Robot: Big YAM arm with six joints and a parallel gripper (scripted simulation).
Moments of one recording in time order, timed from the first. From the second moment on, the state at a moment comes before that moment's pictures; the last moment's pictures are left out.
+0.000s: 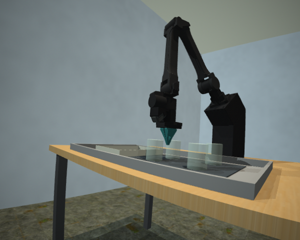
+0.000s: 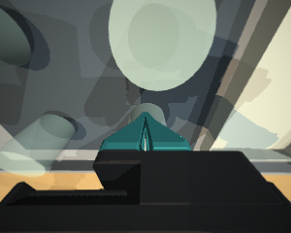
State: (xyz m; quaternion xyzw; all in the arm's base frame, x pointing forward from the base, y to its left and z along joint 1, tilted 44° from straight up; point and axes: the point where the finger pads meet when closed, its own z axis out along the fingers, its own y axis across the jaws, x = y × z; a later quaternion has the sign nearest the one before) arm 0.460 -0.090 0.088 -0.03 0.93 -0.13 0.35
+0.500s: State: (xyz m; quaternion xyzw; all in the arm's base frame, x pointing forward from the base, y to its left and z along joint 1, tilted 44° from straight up) arm 0.459 -0.090 0.087 -0.03 0.93 -0.13 0.35
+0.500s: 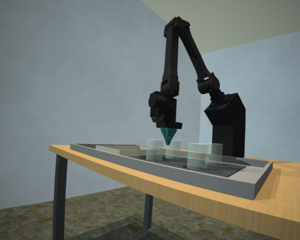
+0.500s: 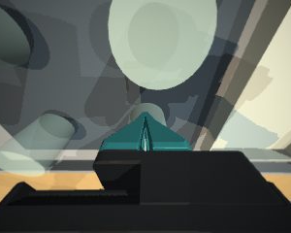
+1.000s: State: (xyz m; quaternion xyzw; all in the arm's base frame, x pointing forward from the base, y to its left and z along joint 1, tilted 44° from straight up) arm 0.458 -0.090 0.085 -0.03 0.93 -0.13 0.35
